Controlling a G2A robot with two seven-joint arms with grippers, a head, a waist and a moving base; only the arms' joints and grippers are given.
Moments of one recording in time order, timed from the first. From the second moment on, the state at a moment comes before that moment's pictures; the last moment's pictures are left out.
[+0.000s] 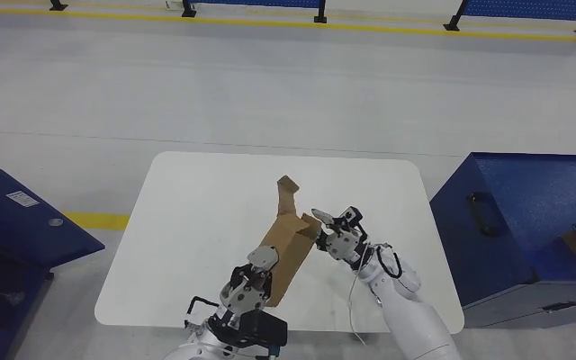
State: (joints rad) left arm 1.65 -1.24 -1.08 -2.10 2.27 0.19 0.21; right arm -1.21 -1.29 1.27 -1.34 1.07 0.11 0.89
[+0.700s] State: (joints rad) left arm 1.65 -1.24 -1.16 -2.12 2.04 0.03 0.14; right arm -1.28 -1.22 1.48 -1.59 0.64 0.07 0.95
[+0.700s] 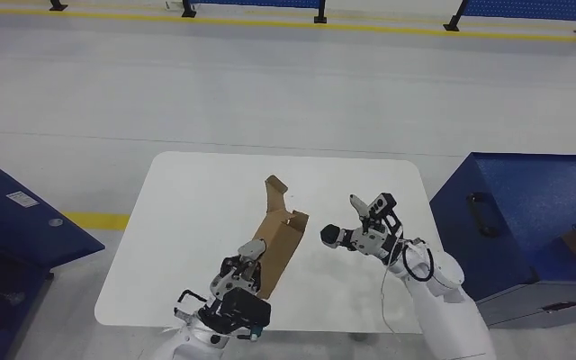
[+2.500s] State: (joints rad) left arm 1.43 -1.26 -1.25 -2.05 0.48 -0.09 -0.52; right arm -1.31 -1.20 1.55 -1.67 0.55 -0.18 1.02
